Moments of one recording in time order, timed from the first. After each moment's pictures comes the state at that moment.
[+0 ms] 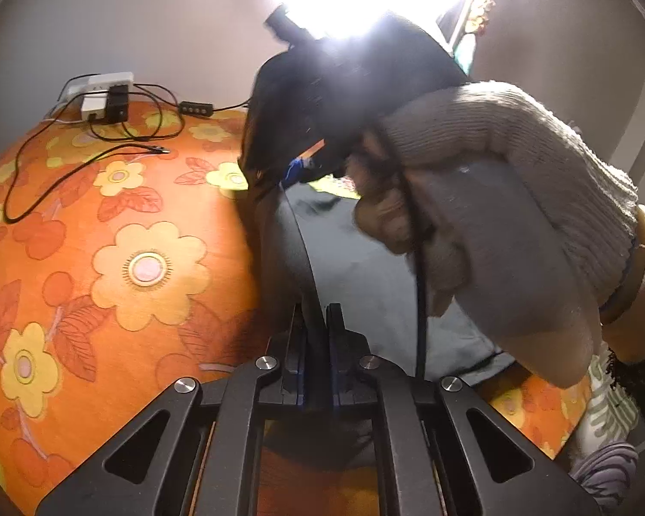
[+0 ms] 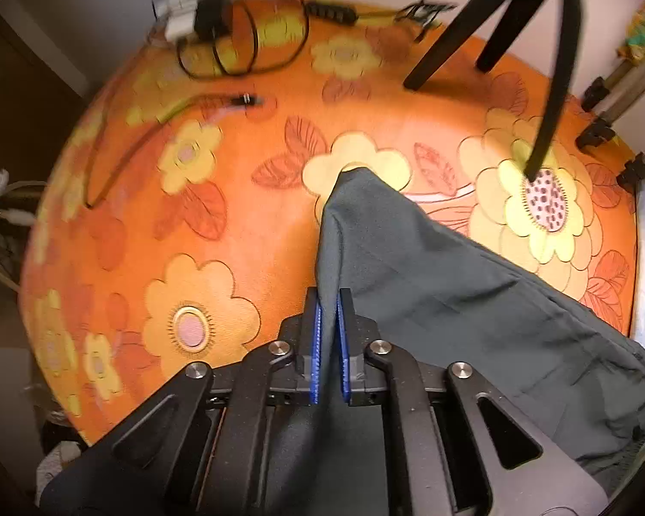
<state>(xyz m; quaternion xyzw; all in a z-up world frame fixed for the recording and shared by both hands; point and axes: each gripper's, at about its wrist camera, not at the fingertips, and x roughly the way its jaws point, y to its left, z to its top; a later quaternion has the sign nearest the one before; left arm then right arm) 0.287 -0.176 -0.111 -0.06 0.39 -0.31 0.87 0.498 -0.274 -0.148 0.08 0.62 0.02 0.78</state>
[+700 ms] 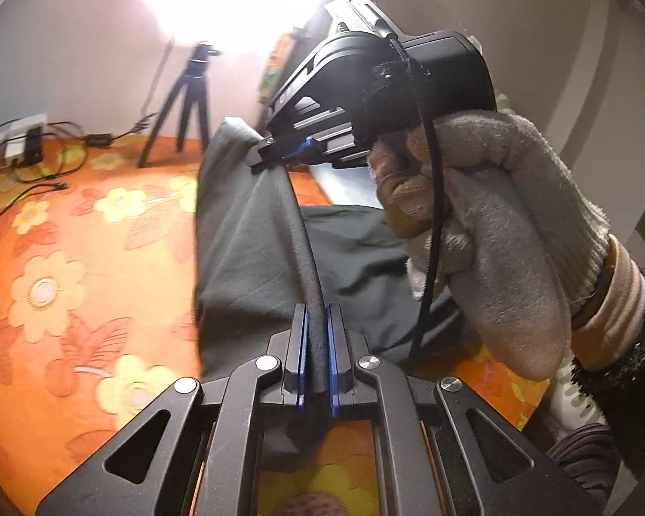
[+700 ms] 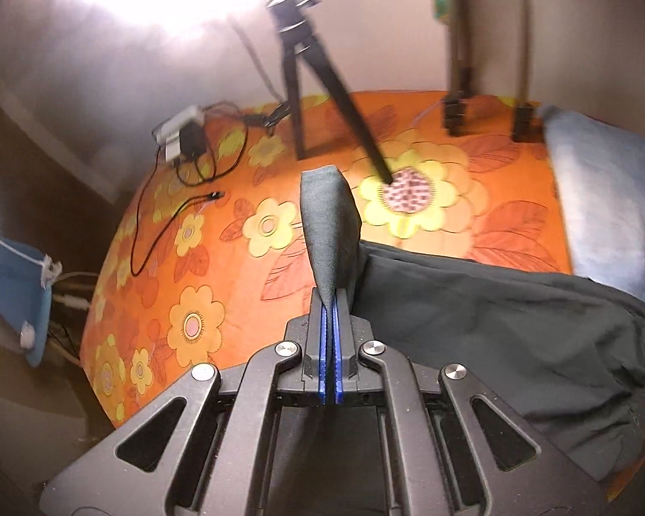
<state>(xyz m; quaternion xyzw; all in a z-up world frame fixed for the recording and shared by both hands) 0.230 -0.253 -0.086 -0.03 0.35 -0.41 0.84 0.397 -0.397 -0.089 0.21 0.50 0.00 0.84</state>
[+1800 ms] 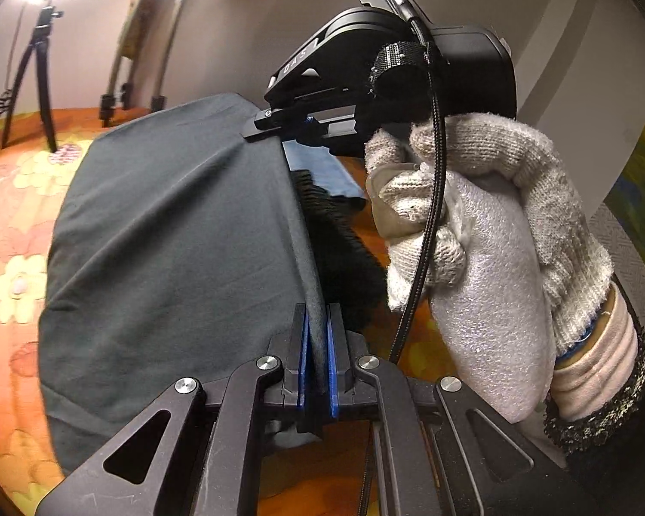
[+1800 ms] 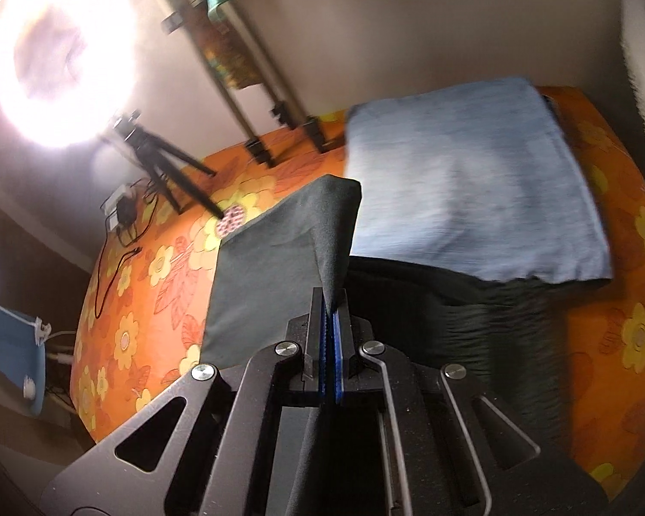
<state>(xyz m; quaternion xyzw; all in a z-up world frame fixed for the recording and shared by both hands) 0.218 -0.416 -0.116 -0.03 0.39 -0.48 0.79 0.275 -0.567 -0.102 0.28 0.43 -0.09 0.85</state>
